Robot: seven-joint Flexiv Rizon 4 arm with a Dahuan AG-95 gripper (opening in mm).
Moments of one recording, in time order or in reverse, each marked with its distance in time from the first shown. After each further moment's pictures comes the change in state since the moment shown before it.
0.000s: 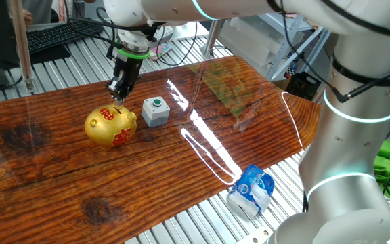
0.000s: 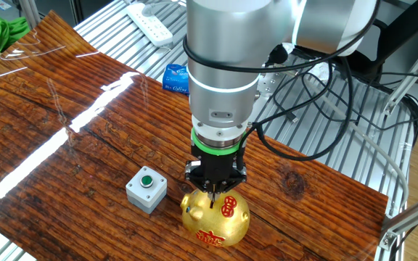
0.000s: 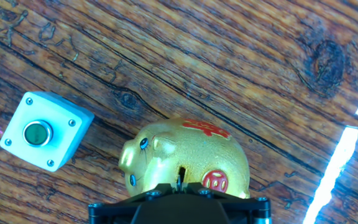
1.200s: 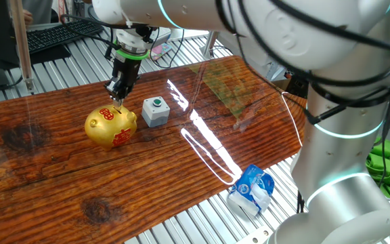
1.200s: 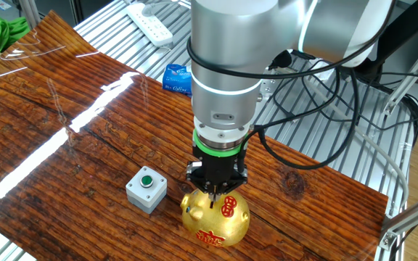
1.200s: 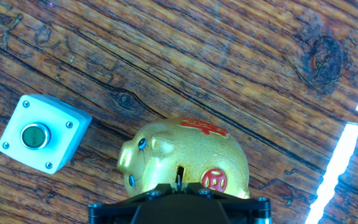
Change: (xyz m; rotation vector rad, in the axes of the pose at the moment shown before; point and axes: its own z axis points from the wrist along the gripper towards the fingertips) arm 0.002 -0.002 0.001 0.005 -0.008 0.019
